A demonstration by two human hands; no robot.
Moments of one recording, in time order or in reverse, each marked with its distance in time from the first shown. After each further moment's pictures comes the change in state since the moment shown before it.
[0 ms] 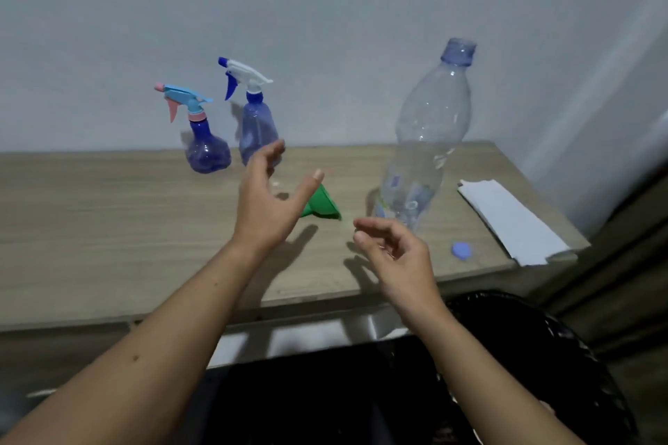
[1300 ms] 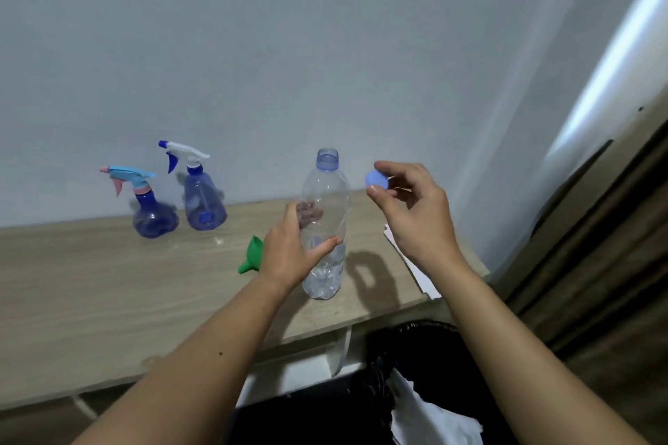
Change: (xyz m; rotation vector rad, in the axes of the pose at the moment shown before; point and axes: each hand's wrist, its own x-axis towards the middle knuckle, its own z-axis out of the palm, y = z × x) left_hand 0.001 0.078 0.112 0.243 -0.194 0.101; right_hand 0.053 -0.171 -0.122 -0.295 0.173 -0.373
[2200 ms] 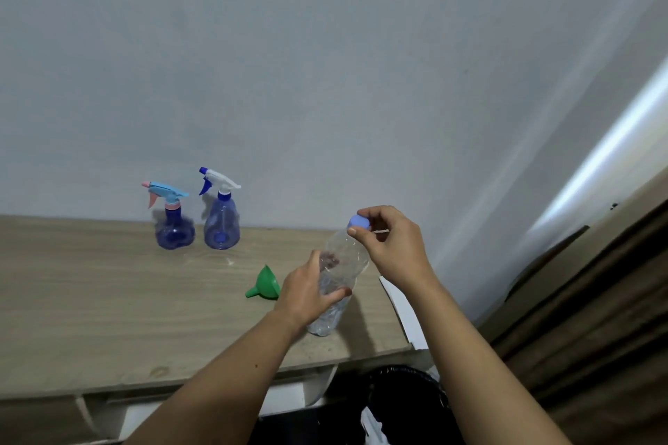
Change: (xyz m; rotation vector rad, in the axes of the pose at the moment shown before) left_hand 0.001 0.011 -0.014 0.050 -0.177 -0.057; right_hand 0.046 -0.053 0.039 -0.287 -0.200 0.038
